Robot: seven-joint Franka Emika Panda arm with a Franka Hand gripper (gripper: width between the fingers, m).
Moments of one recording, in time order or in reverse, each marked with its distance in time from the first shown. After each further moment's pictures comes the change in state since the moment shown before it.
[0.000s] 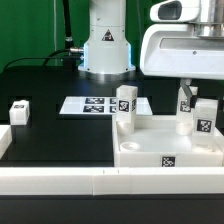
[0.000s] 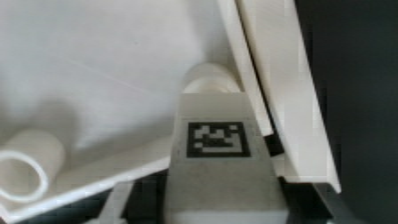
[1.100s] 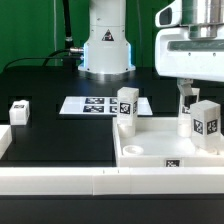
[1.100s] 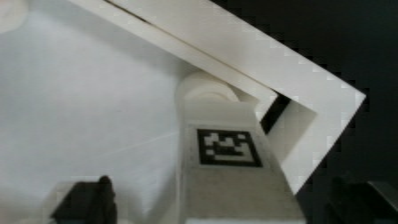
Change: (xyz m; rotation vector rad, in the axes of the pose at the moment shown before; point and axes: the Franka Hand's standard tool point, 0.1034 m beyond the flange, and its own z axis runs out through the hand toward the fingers) arm 0.002 -0.002 0.001 0.059 0.027 0.468
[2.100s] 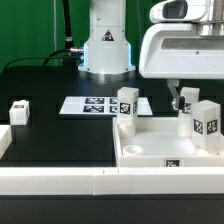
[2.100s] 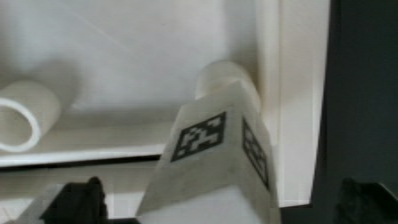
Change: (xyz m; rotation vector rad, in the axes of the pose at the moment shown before) arm 0.006 0.001 -0.001 -0.040 0.012 -0.968
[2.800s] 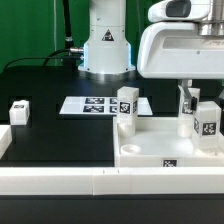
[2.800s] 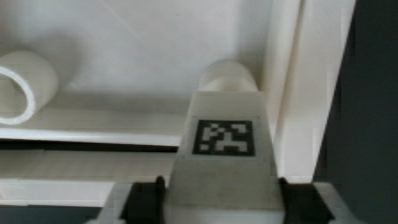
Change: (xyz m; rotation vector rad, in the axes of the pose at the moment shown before) arm 0.001 0.000 0.000 -0.003 0.003 0.027
